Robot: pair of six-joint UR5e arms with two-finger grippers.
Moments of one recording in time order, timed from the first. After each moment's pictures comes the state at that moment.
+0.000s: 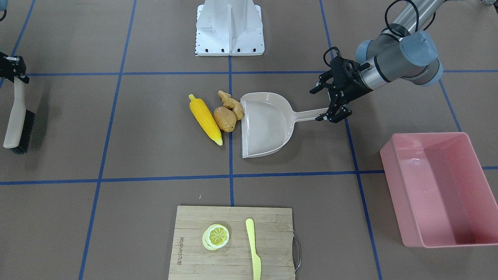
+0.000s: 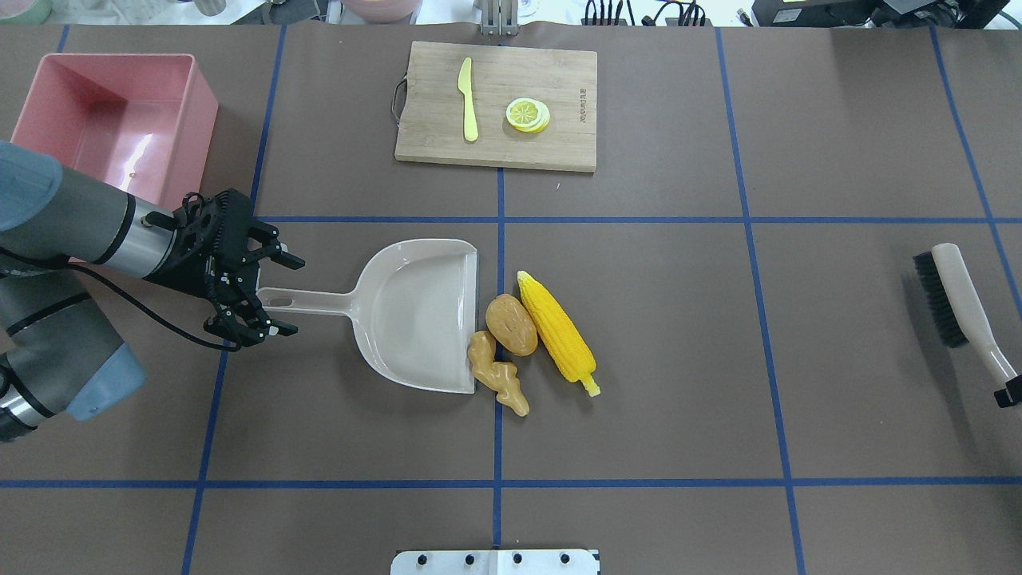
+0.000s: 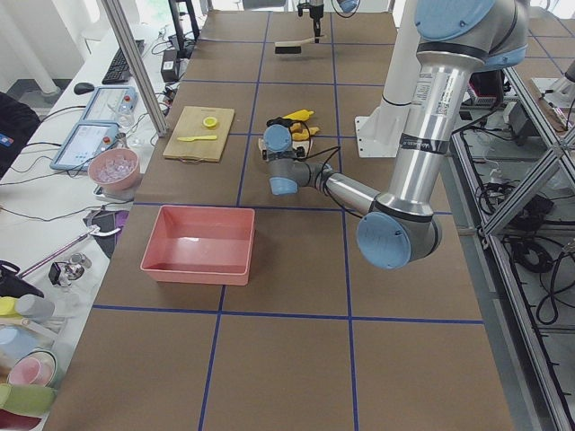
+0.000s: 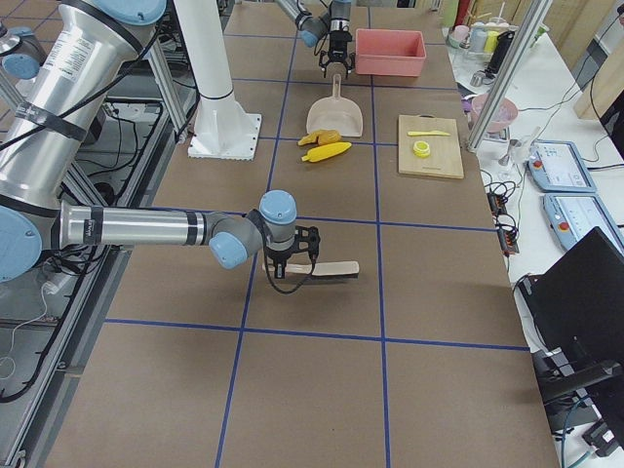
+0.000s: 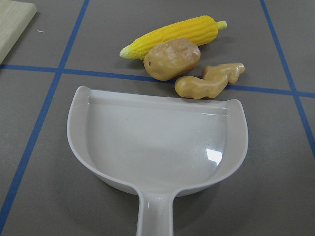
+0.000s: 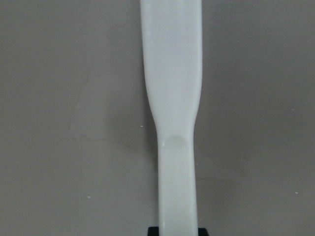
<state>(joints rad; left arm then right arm) -0.76 -1.82 -1.59 -2.69 -2.33 0.02 0.97 -2.02 1.96 -1.00 2.27 0.68</state>
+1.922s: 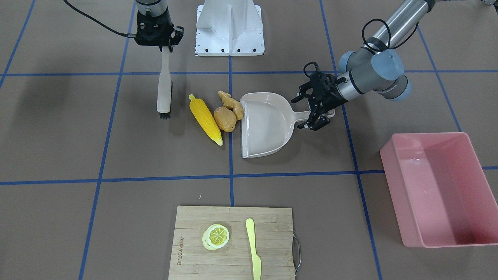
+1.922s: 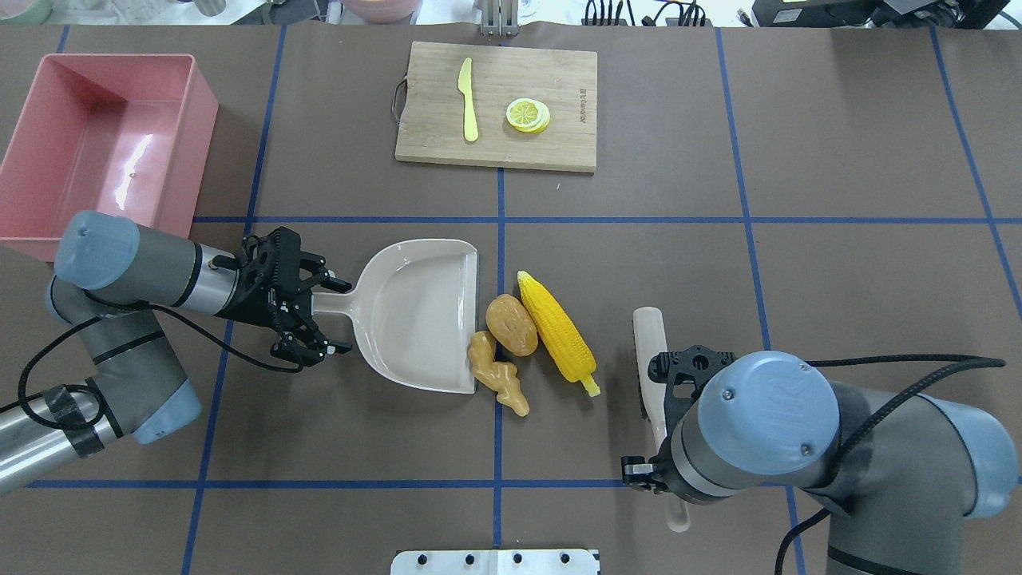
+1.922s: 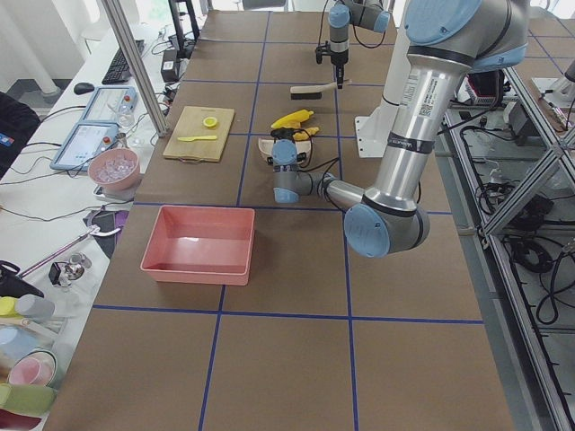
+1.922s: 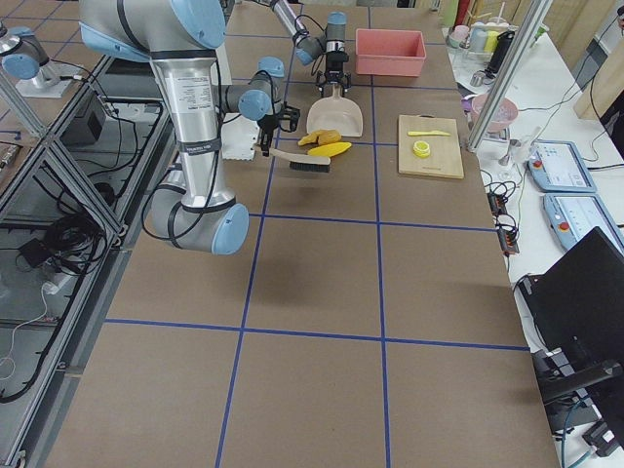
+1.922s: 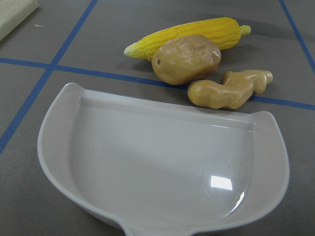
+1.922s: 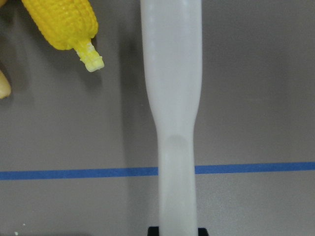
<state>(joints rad) -0.64 -1.89 -1.43 -2.85 -2.18 -0.07 0.26 -1.26 2.22 -1.85 1.87 1.39</state>
